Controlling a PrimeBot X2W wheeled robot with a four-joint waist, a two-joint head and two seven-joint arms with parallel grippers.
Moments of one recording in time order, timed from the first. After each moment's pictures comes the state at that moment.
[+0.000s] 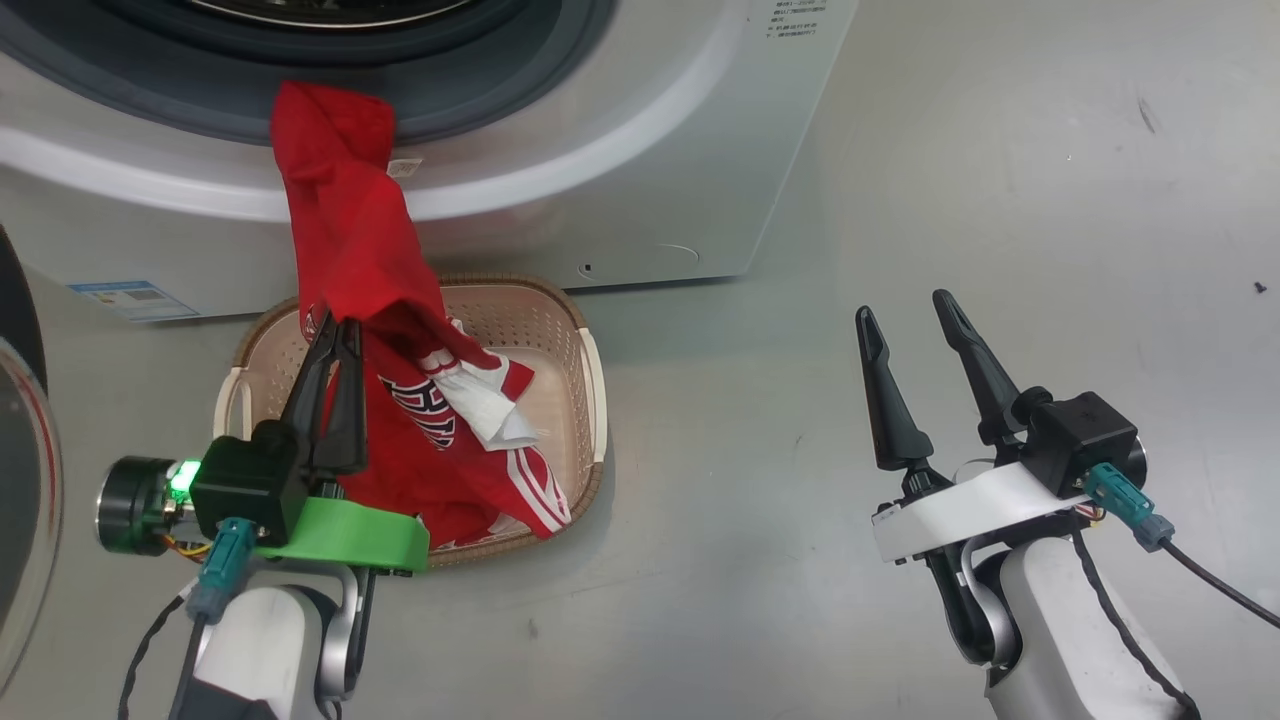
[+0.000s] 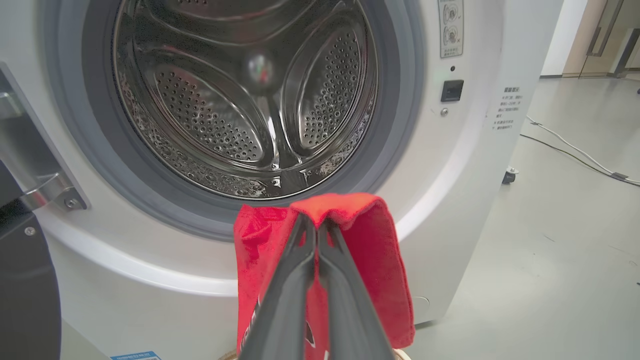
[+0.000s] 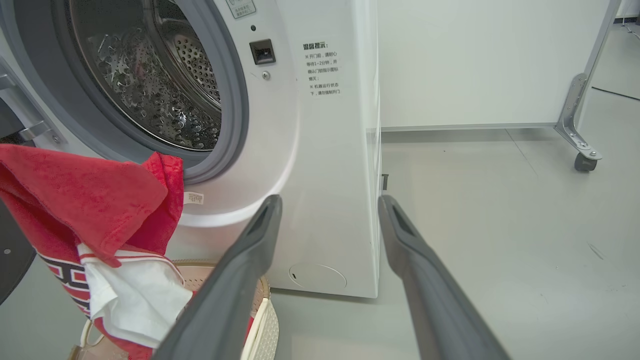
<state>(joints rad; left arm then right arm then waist) -0.22 0.05 -0.19 0.04 -0.16 0.08 -0.21 -0.22 -0.05 0.28 0.17 0.32 0.05 -0.26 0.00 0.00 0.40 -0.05</state>
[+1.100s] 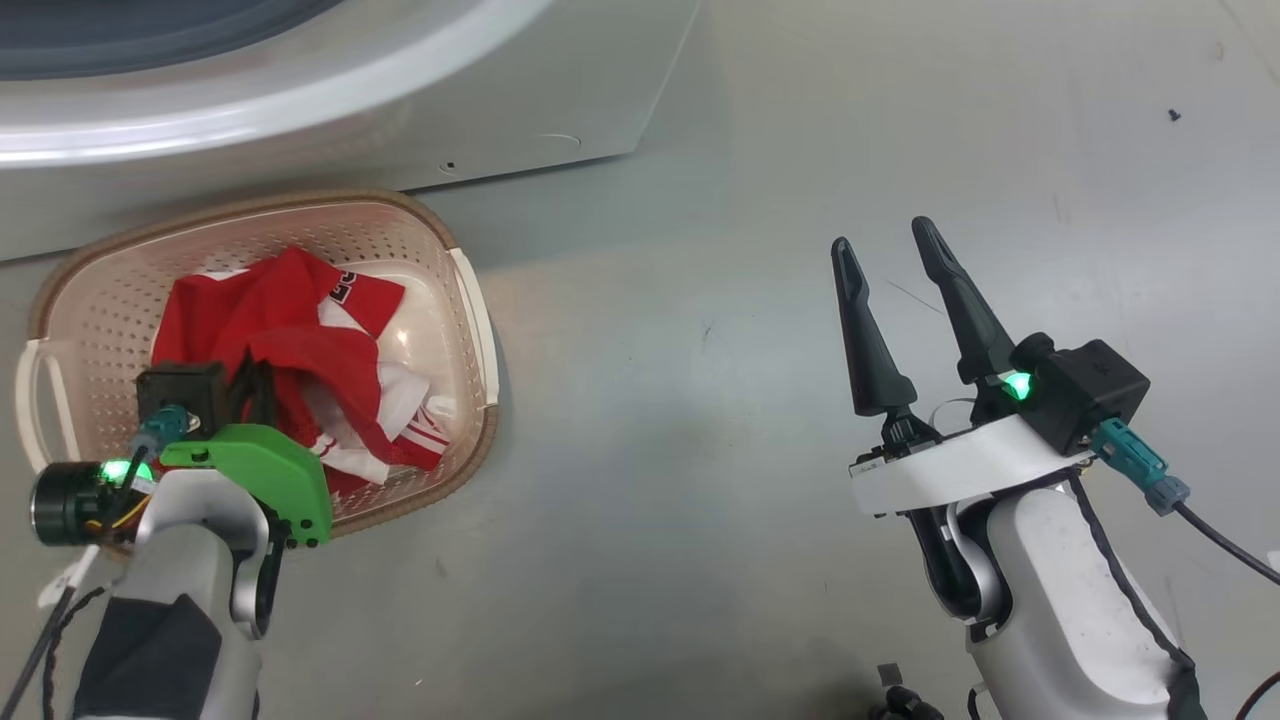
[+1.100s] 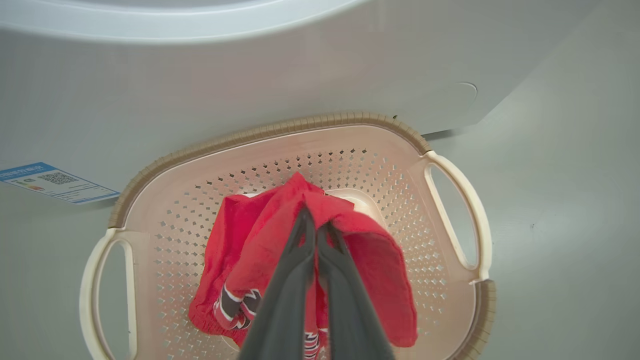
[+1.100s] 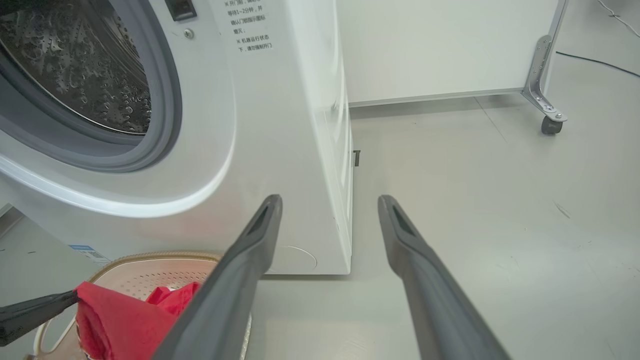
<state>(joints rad) -0.43 0.12 -0.13 0.53 -0.23 0.04 0.00 -0.29 -0.05 0.33 0.10 0.38 0.04 -0.26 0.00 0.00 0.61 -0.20</state>
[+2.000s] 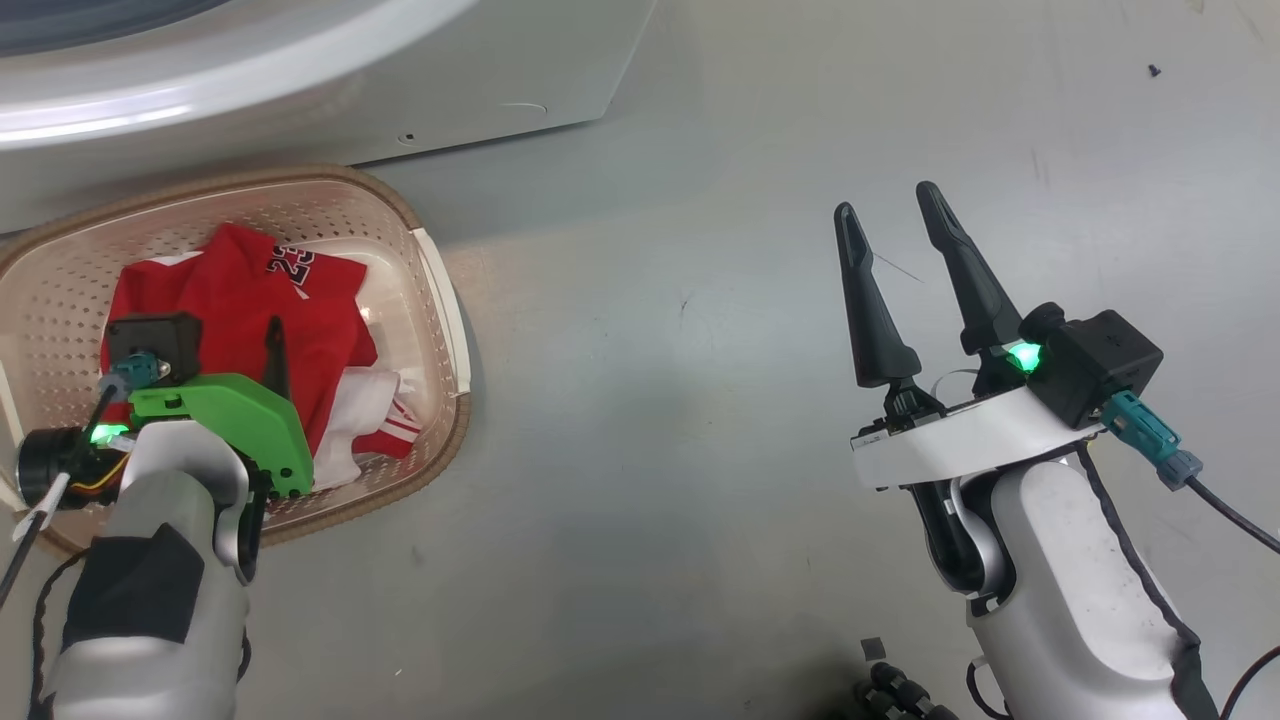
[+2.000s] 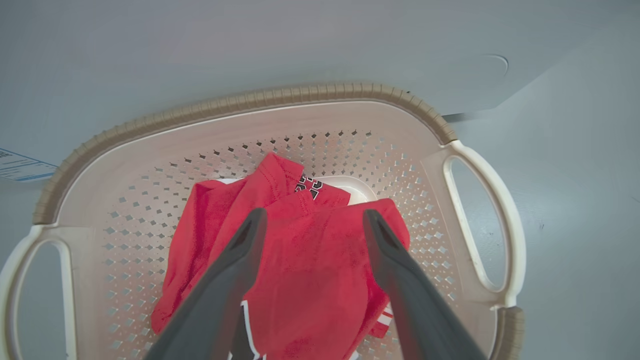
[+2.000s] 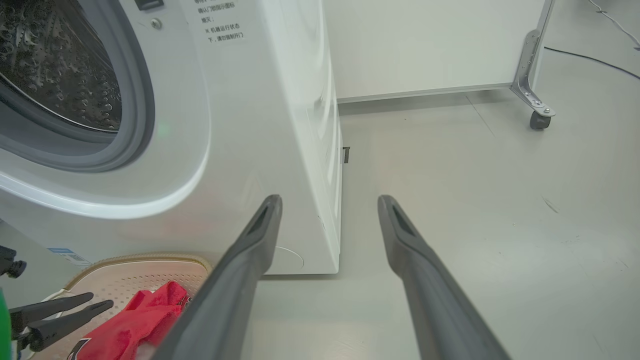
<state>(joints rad) -0.61 0.12 -0.11 0.81 -0.26 0.00 -0.03 -0.34 -0.05 0.33 0.09 0.39 0.02 -0.26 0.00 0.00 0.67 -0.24</state>
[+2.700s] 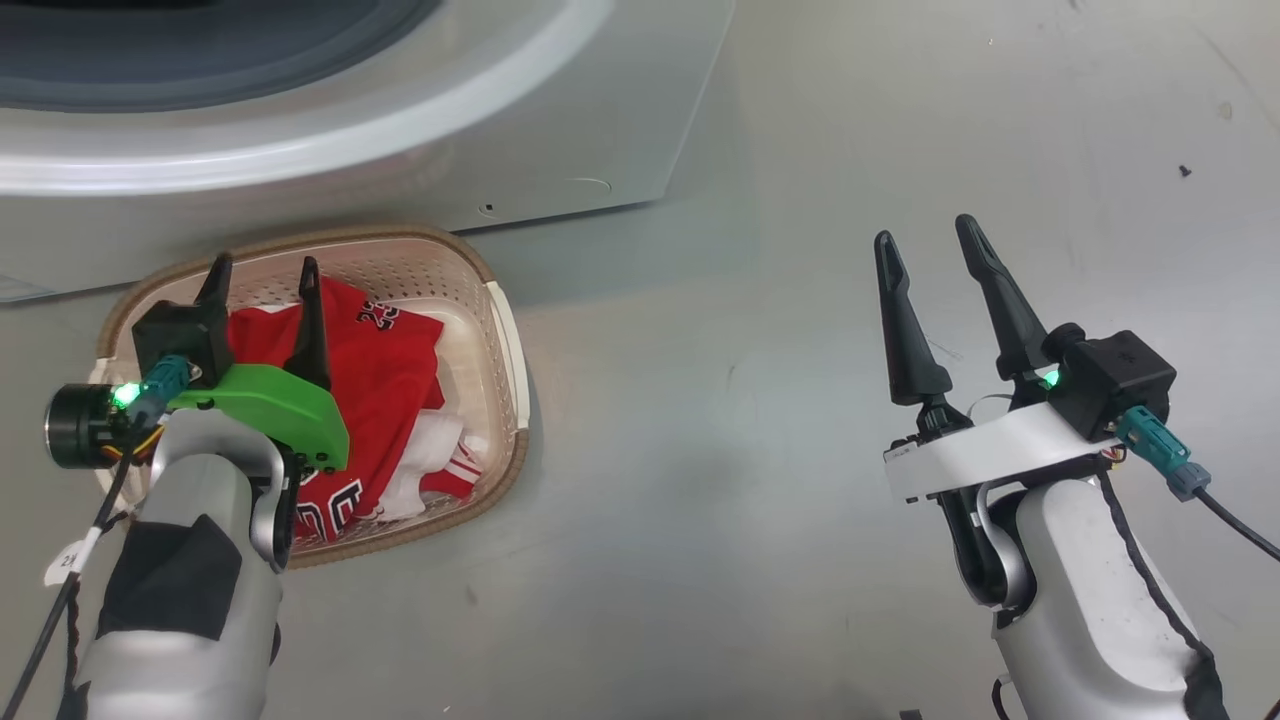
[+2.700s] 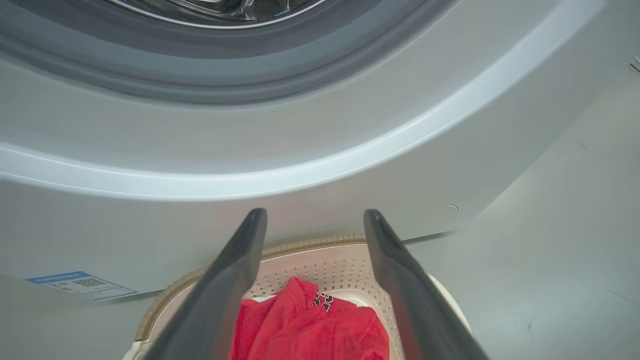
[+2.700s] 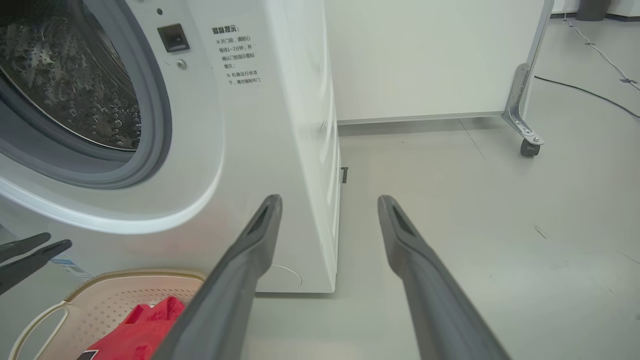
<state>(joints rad) -0.61 0.08 -0.14 0.75 -0.23 -0.01 -0.25 -0.31 -0.05 0.26 0.16 0.34 0.02 -0.26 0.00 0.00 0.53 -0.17</state>
